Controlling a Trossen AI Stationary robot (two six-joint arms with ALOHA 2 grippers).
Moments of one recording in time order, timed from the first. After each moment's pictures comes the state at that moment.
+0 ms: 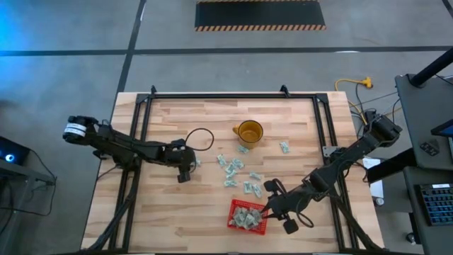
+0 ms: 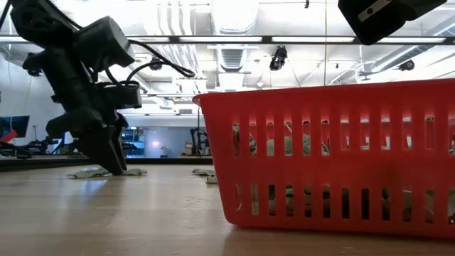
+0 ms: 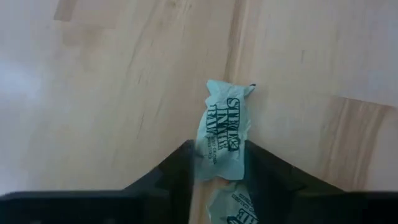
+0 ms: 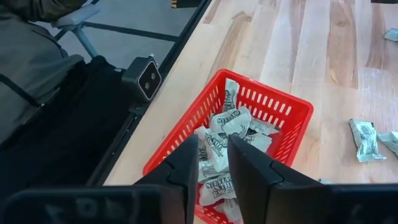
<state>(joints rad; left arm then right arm) -0.09 1.34 0.46 -0.17 -0.20 -0.25 0.64 1.45 0.83 0.00 0.14 0.29</state>
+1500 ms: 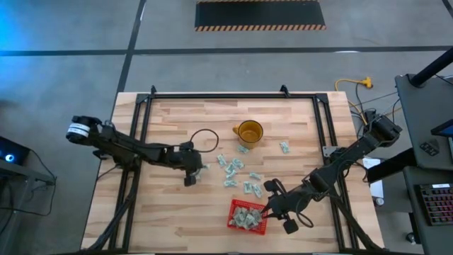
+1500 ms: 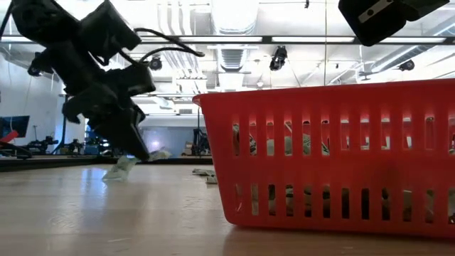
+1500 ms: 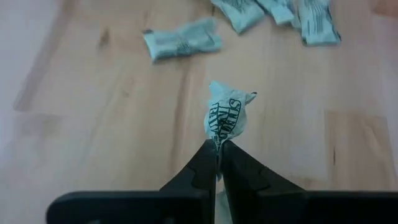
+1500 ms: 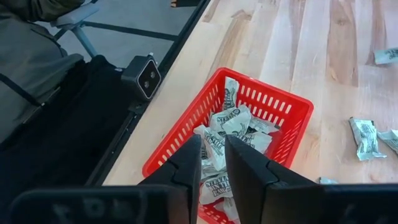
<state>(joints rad) -0.12 1.37 0.49 0.04 -0.15 -0.22 0.64 1.45 0.83 0.00 0.14 0.29</state>
